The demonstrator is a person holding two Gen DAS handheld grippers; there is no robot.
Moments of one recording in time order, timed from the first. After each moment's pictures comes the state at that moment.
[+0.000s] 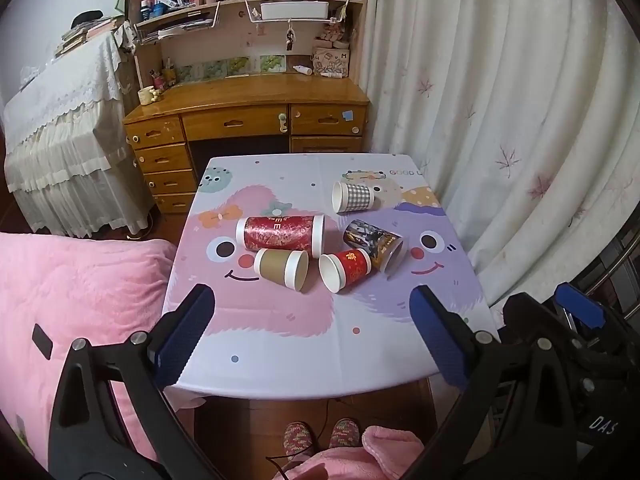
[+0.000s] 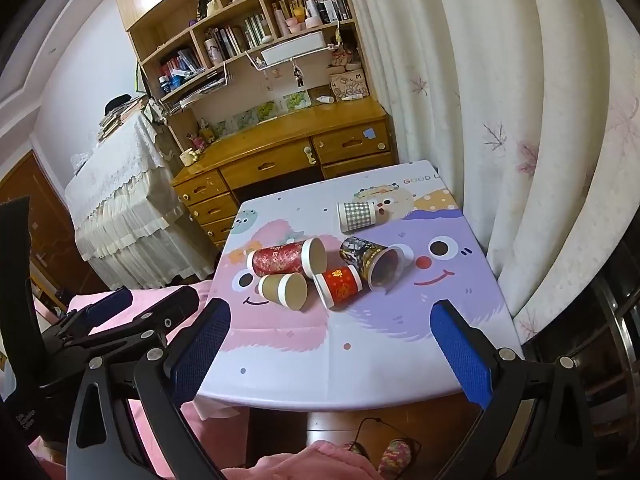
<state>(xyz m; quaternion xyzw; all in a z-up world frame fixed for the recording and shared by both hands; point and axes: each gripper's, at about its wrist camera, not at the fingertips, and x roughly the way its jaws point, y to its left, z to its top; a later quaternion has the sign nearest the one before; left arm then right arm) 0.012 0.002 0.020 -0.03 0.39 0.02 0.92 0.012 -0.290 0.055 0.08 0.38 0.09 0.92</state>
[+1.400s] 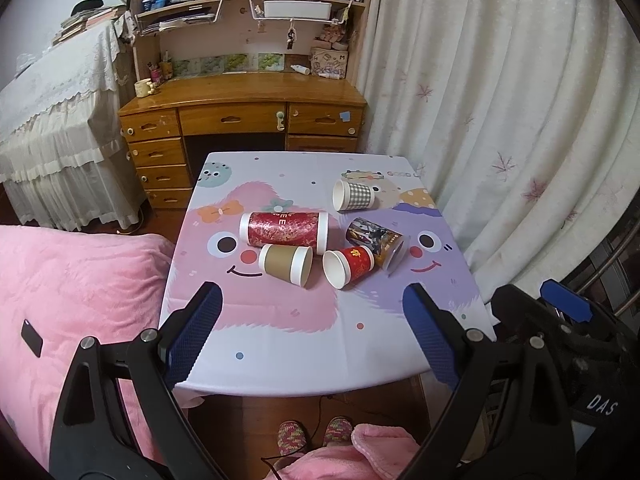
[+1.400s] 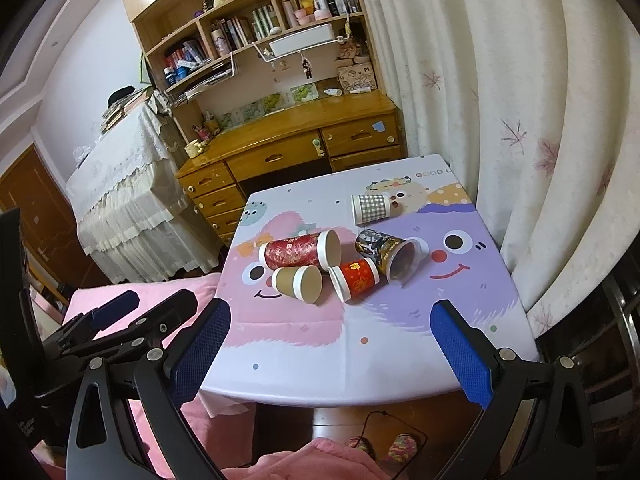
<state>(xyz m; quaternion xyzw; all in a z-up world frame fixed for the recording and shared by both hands) -0.003 0.044 0.011 -0.06 0.38 0.00 0.92 0.013 -0.246 0.046 0.08 0.39 0.09 0.91</state>
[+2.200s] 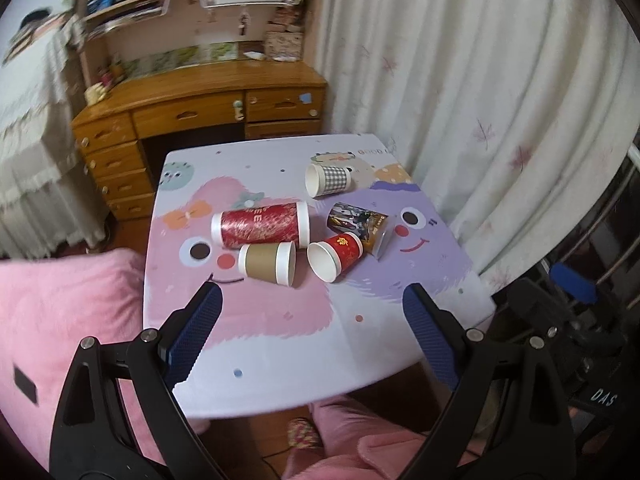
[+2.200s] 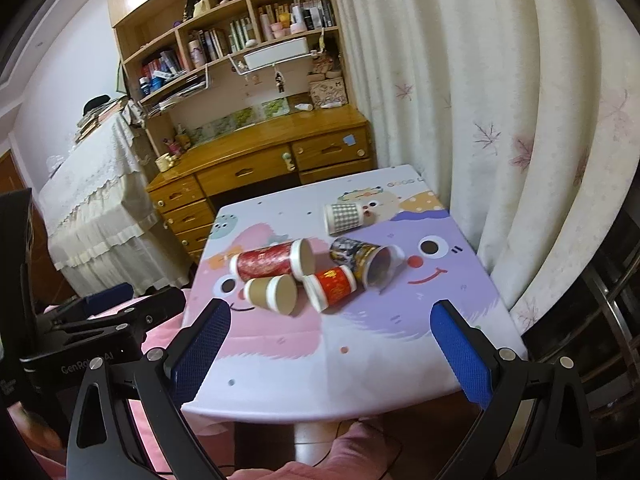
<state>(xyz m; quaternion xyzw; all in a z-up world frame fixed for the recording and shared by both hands) 0.050 0.058 -0.020 -0.01 0.41 -0.09 0.91 0.015 -0.243 0.011 0.07 0.36 0.03 0.93</state>
